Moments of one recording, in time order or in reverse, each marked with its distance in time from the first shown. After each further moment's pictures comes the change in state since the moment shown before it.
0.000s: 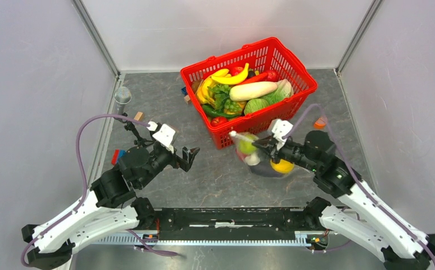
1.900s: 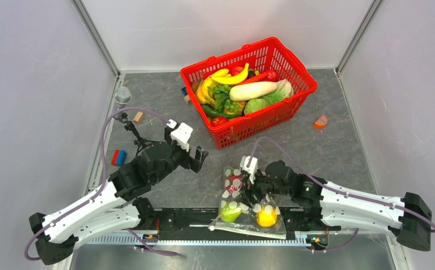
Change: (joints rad) left arm 0.003 0.127 -0.051 0.025 0.014 -0.079; right arm 0.423 0.143 -0.393 0.175 -0.026 0.353
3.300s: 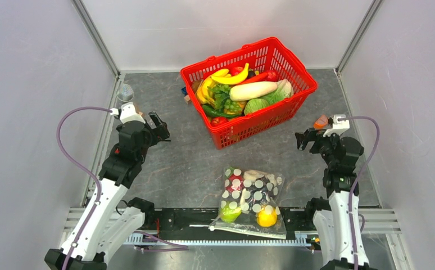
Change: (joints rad) left arm 0.656 0.033 0.043 -0.104 -0.038 -0.382; right arm -1.357 -0.198 -0.003 0.027 -0.125 -0.027
